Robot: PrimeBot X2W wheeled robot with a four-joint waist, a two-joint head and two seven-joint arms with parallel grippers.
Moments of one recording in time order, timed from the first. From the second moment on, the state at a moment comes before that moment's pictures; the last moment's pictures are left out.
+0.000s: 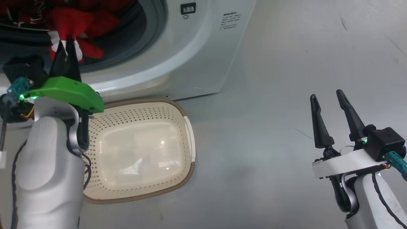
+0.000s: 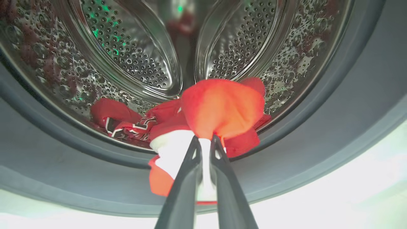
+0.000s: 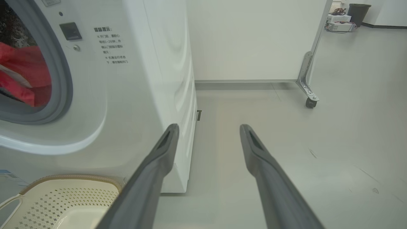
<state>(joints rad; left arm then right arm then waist) -0.65 0.06 -0.06 0.44 -0.37 -0.02 -0.06 -0.16 -0.13 0.13 0.08 0.31 0.07 -0.25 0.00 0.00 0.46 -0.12</state>
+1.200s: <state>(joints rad) -0.13 0.05 -0.17 0.15 -0.33 0.05 -0.21 -0.04 -0.13 0.17 0.09 0.29 0.07 -0.24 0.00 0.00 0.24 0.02</state>
